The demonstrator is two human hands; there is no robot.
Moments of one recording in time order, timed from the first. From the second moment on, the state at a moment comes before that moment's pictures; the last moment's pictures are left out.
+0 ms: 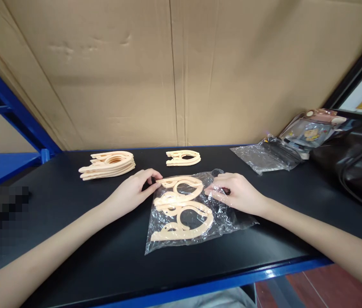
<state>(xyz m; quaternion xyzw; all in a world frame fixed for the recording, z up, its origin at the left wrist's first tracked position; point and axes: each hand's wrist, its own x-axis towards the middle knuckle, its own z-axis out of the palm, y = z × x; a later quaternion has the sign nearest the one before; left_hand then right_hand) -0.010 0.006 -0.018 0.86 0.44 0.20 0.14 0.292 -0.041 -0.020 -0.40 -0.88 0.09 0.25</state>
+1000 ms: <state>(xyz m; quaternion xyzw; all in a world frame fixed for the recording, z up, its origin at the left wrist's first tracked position) -0.014 0.004 -0.019 0.89 0.39 0.20 0.12 0.293 -0.046 -0.019 -0.31 -0.94 0.04 0.12</state>
